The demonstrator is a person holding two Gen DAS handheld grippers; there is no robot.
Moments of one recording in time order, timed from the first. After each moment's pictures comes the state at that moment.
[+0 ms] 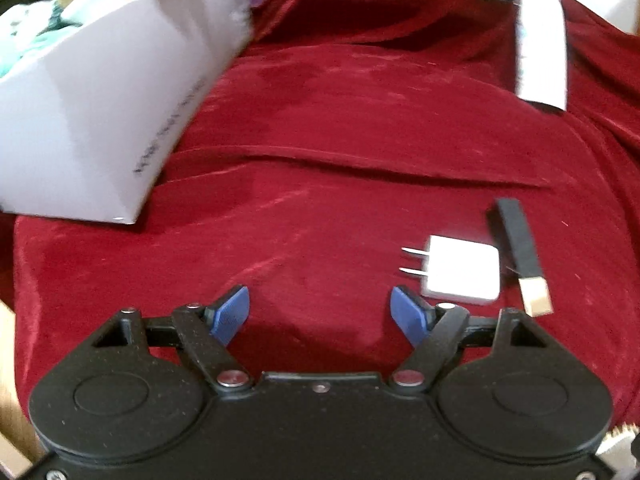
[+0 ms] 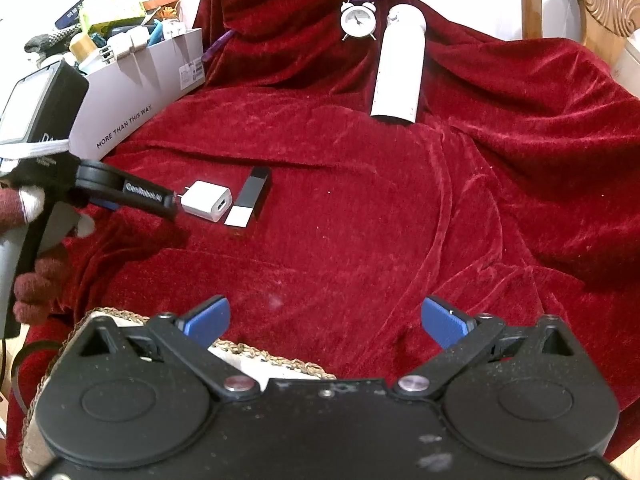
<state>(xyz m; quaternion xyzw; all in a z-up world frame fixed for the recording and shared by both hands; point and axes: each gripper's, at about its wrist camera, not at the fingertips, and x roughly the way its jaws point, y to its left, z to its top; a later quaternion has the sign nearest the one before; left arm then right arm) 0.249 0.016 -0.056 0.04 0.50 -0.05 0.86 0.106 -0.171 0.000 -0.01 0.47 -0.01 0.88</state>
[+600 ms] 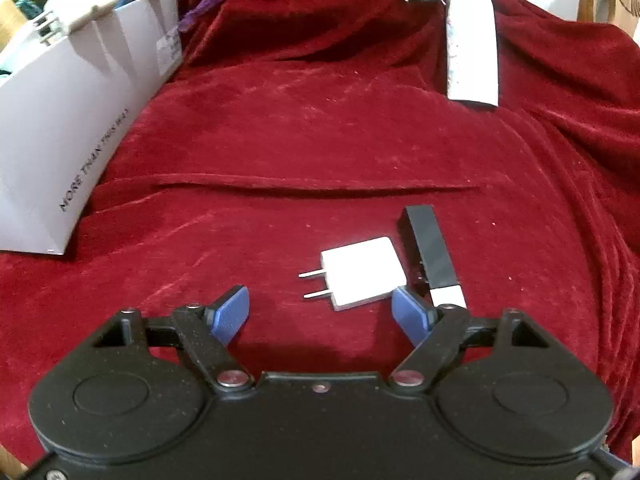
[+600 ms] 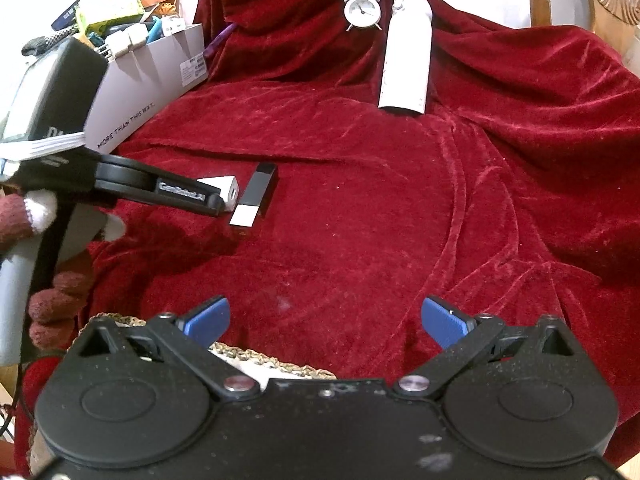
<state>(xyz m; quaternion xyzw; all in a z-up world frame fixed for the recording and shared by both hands) 0.242 -0.025 -0.053 0.05 0.48 -0.13 0.86 0.114 -0.171 -0.005 0.00 0.48 -0.01 0.88</state>
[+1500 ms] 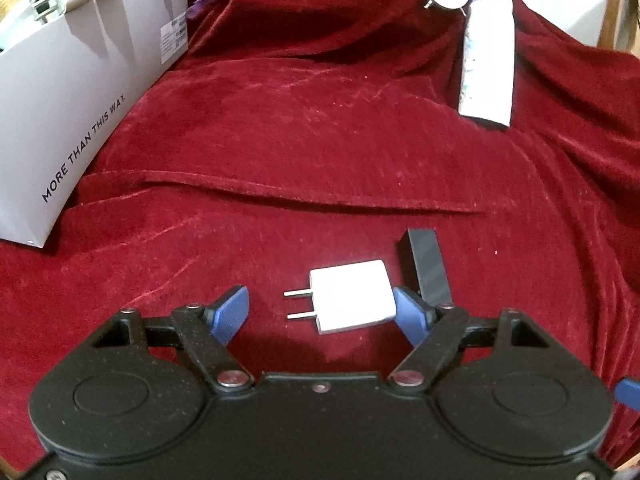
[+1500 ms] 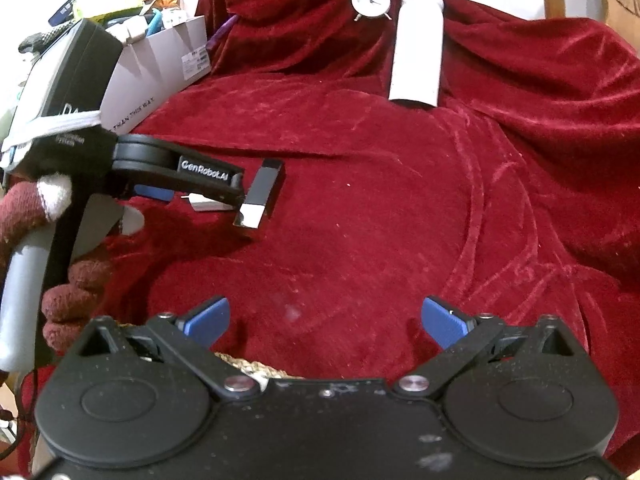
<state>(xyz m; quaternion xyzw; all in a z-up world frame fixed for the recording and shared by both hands) 0.260 -0.025 -0.059 0.00 0.49 -0.12 0.86 0.130 -0.166 -0.016 0.00 0.49 0.01 0.87</state>
